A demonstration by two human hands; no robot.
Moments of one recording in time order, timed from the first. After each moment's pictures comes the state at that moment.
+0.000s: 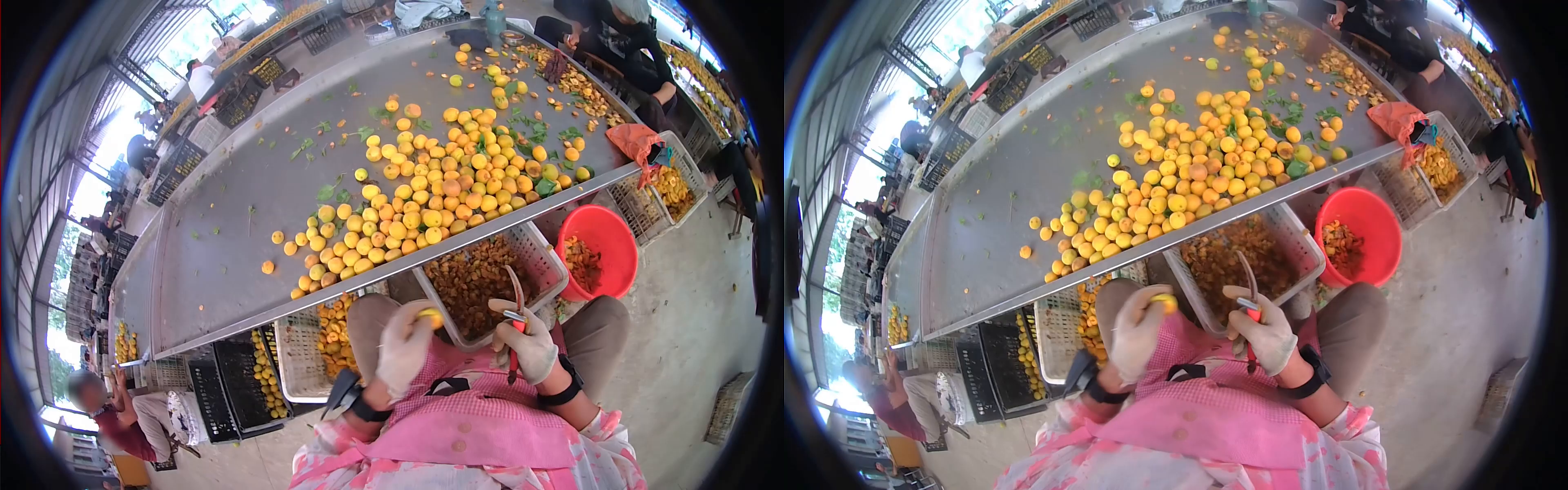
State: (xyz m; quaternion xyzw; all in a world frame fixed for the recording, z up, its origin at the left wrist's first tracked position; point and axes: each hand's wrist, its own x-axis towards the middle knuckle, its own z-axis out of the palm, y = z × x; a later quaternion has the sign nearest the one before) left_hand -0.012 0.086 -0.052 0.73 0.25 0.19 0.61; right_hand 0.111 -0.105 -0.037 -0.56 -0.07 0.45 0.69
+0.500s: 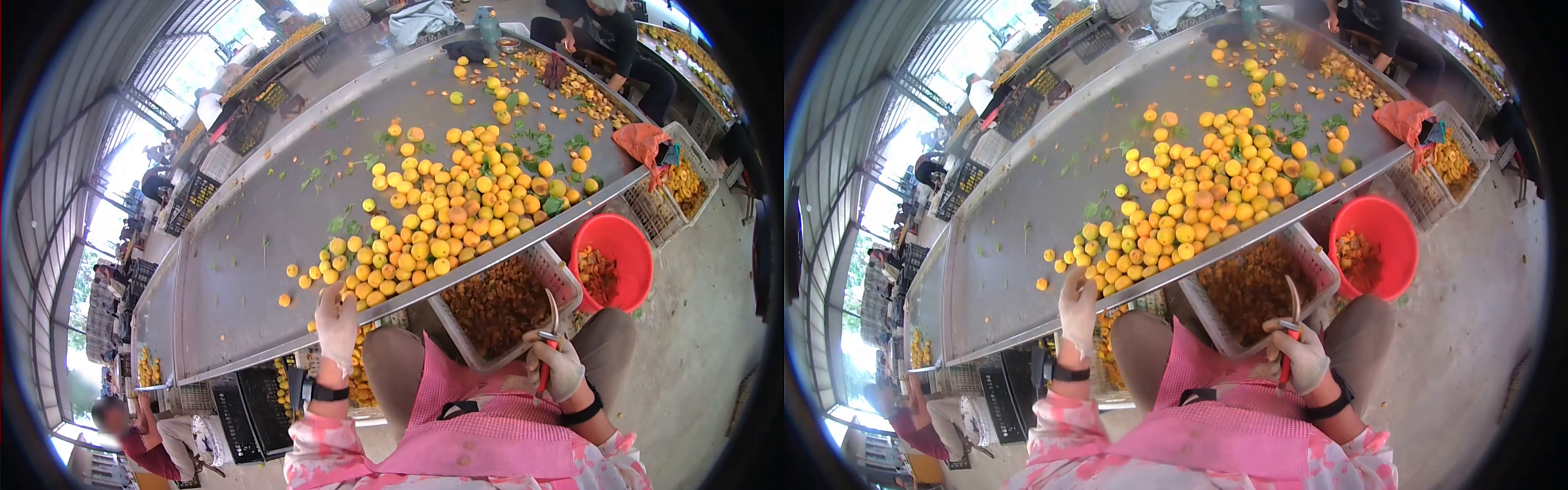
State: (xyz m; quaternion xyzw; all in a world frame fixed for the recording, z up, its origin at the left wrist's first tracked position) left_hand -0.003 0.238 -0.054 0.79 0.39 0.30 0.37; right_hand 0.135 -0.135 -0.077 -0.51 0.02 0.43 0.75
